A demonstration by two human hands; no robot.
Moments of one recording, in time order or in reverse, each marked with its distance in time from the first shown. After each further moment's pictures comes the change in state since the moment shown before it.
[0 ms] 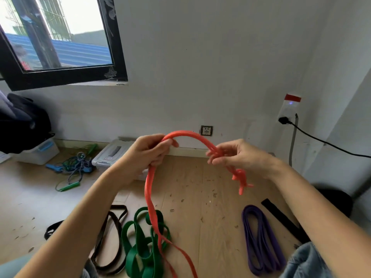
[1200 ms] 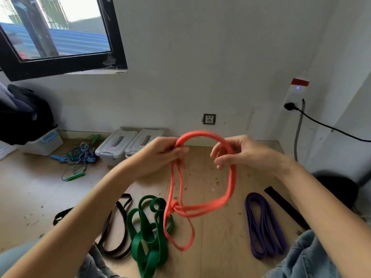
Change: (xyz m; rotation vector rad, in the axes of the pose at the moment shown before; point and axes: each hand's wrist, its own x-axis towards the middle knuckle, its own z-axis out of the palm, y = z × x) left_hand -0.001 -0.014 0.018 0.393 -0.190 0.048; right_hand -0.012 0.011 0.008 0.023 -0.090 -0.071
